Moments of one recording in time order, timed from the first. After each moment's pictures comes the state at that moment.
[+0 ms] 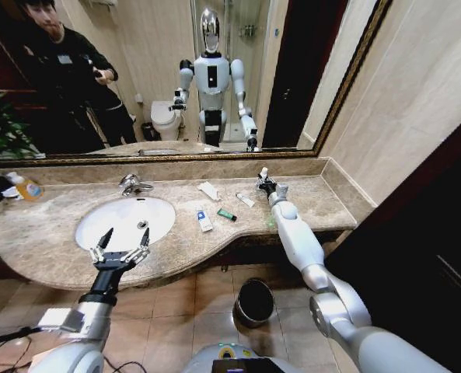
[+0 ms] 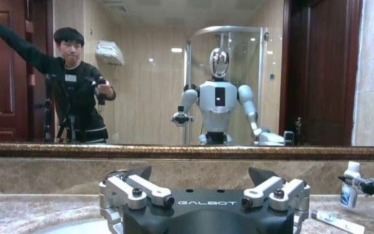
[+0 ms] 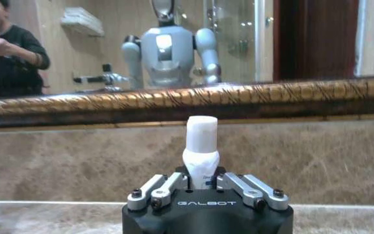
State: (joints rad) left arm 1.84 -1.36 -0.82 -2.47 -0.37 0.04 0.05; right arm -0.45 1.38 0.33 1.03 0.30 -0.01 -0.10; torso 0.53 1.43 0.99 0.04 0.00
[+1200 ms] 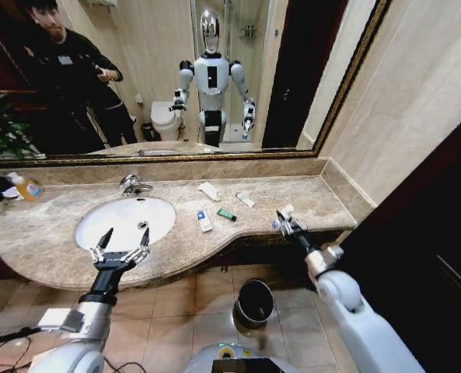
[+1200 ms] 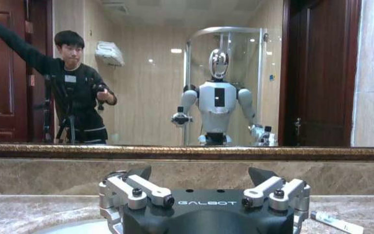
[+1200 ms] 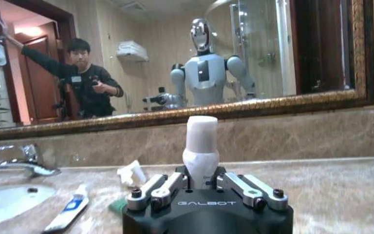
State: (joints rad) left arm 1.84 -1.36 -0.82 -2.47 -0.37 0.04 0.05; right arm -1.43 1.11 0.51 1.96 0.52 0.09 -0.15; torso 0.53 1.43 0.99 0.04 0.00
